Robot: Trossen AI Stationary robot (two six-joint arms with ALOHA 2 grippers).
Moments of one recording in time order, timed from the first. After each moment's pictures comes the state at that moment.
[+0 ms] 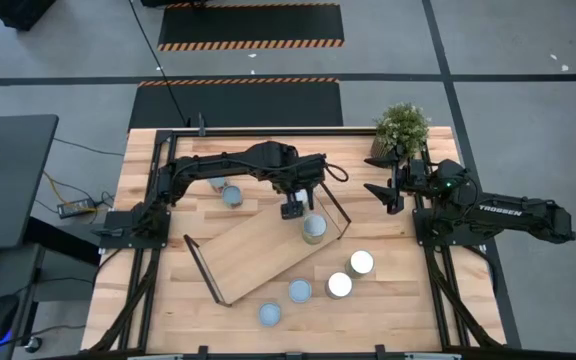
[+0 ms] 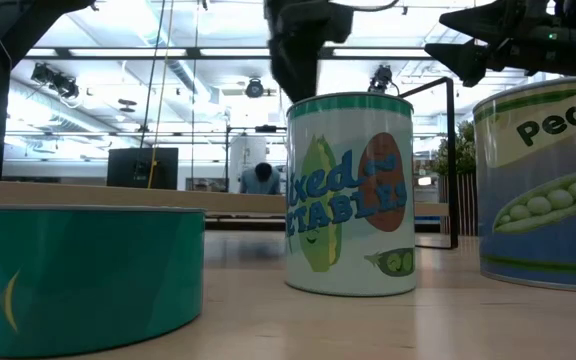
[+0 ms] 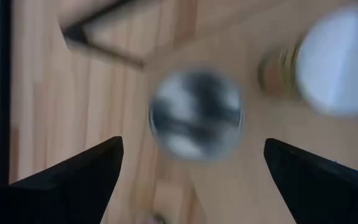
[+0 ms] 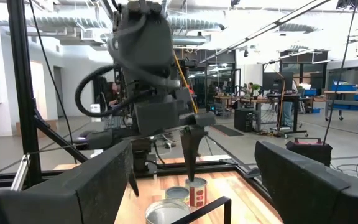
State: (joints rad) left arm 0.09 2.15 2.24 -1.40 -0.15 -0.03; right arm -0.37 0.45 0.18 0.54 -0.24 0.05
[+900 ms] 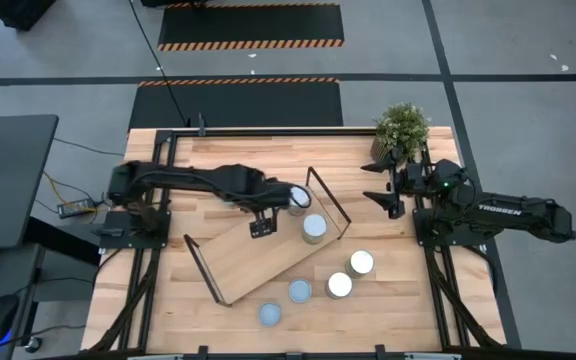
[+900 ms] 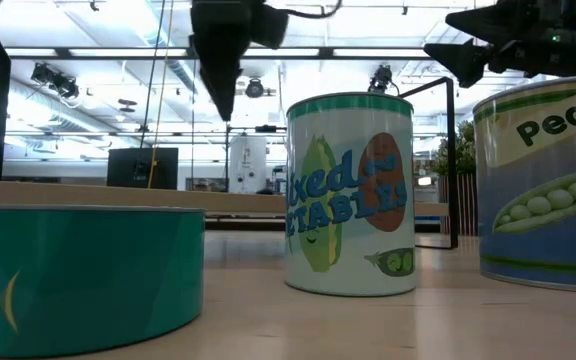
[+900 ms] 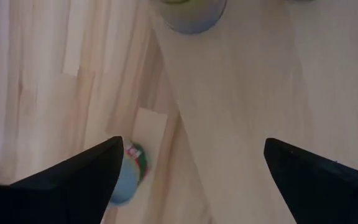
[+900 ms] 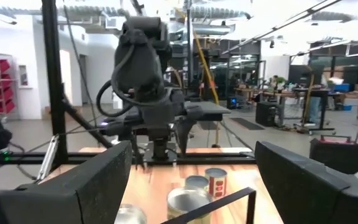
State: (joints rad) left arm -0.03 1.78 1.63 -1.21 -0.22 -0.24; right arm -0.37 0.47 0.18 0.52 -0.33 0.03
